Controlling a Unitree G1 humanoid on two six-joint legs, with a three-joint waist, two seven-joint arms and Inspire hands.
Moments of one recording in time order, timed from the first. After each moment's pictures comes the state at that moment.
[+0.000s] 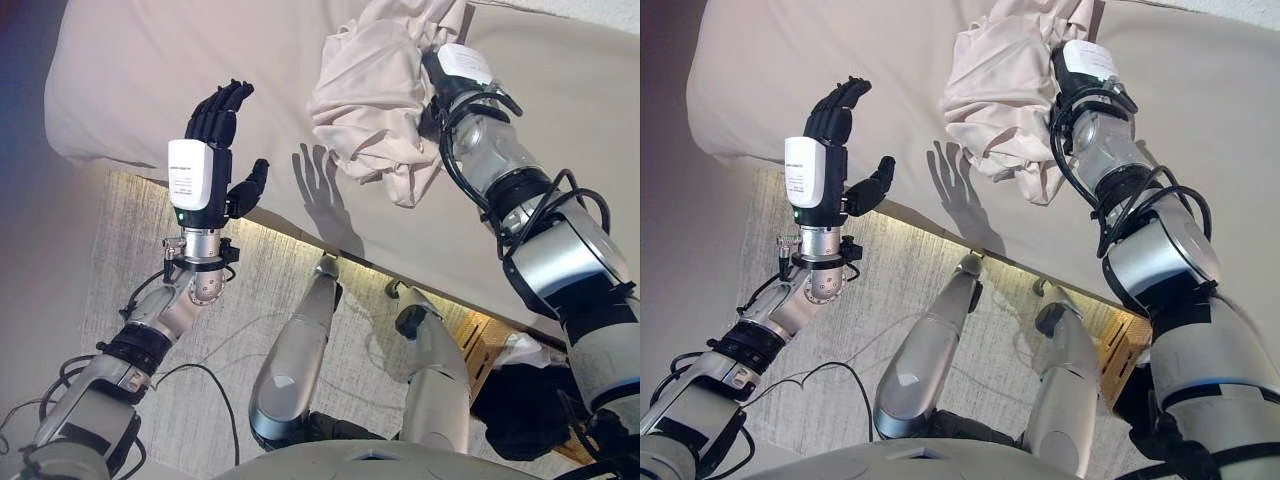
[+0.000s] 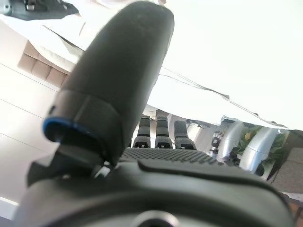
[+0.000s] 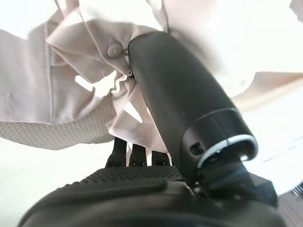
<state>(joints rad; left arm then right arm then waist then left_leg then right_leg) -0.41 0.62 -0.42 0.34 0.53 -0.37 0.96 -1.31 -0.49 0.70 1.13 -0.31 0.05 -0.14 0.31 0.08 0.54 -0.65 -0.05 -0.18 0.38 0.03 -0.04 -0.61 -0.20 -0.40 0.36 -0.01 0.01</state>
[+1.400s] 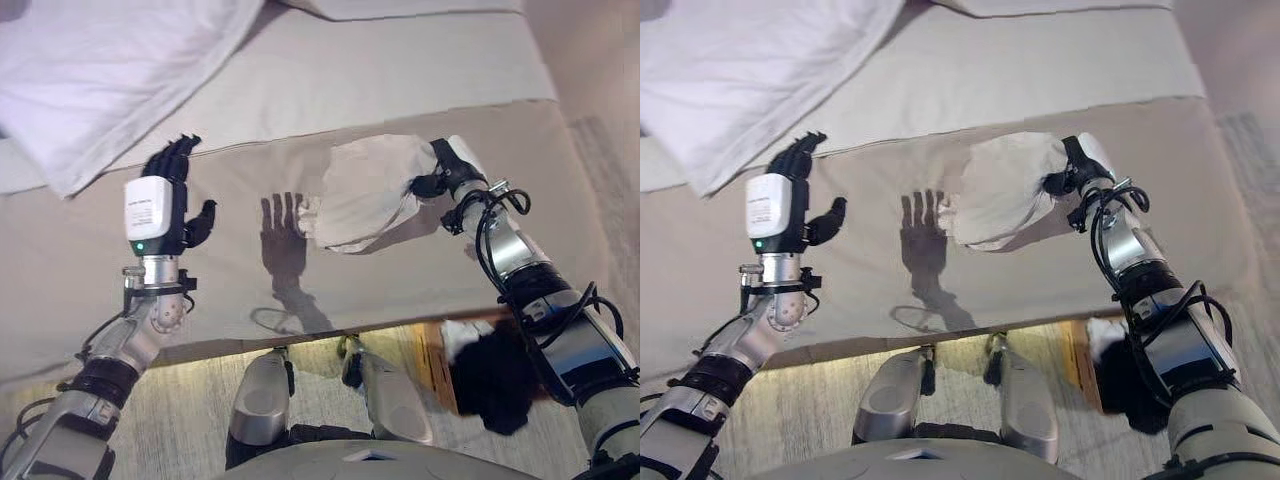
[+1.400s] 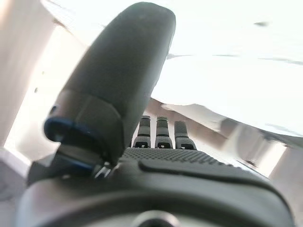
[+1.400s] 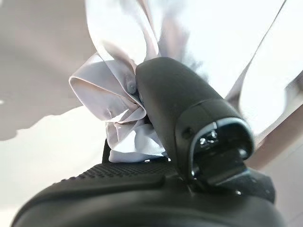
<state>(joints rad) -0.25 0.69 -0.26 0.41 0.50 -0.29 0.87 -0.76 -0.64 0.40 0.66 -0.05 0.06 -0.11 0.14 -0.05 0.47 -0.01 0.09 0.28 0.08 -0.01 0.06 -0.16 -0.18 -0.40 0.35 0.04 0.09</state>
